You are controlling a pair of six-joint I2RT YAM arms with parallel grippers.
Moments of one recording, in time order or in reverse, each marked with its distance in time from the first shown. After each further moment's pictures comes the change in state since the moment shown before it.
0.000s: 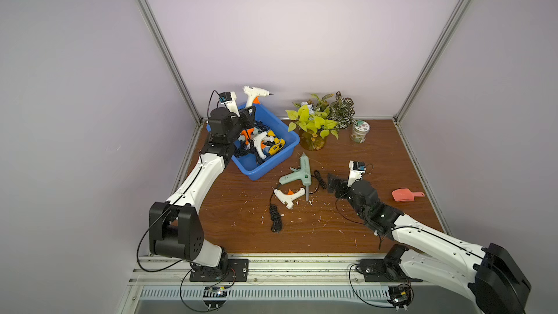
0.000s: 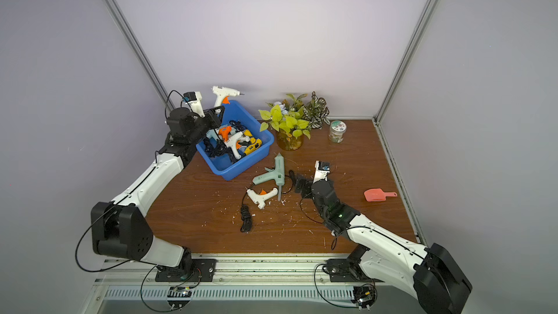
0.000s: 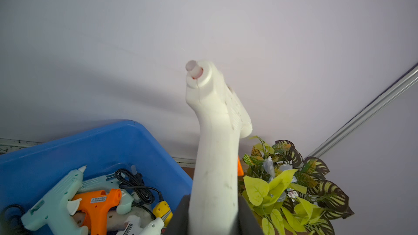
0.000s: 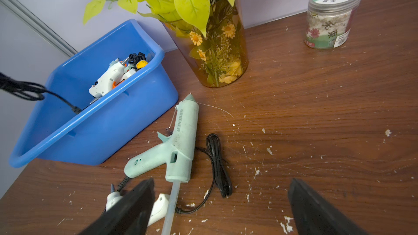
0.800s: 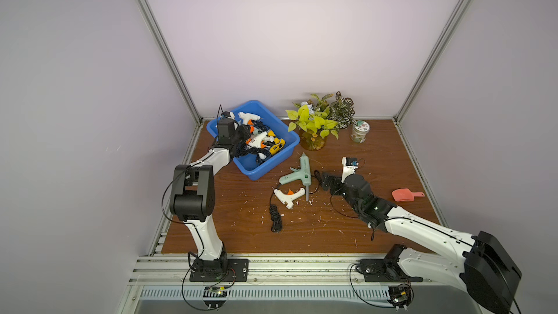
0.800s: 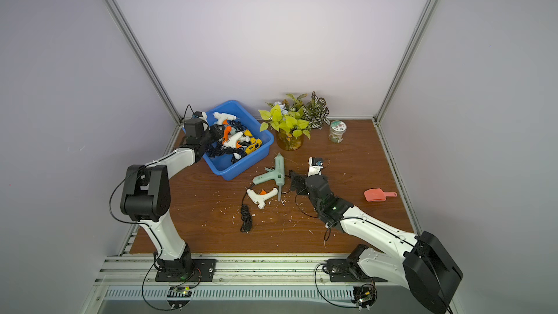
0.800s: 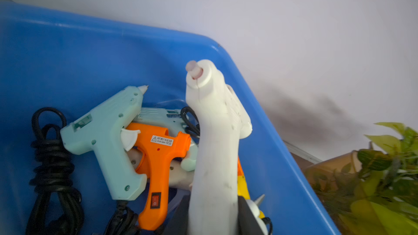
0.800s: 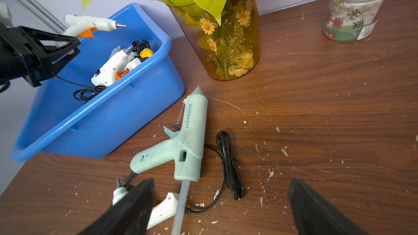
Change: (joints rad) left arm 0.097 0.370 0.014 0.005 -0.057 -0.071; right arm 0.000 0.116 0.089 -0.039 -0.044 0.009
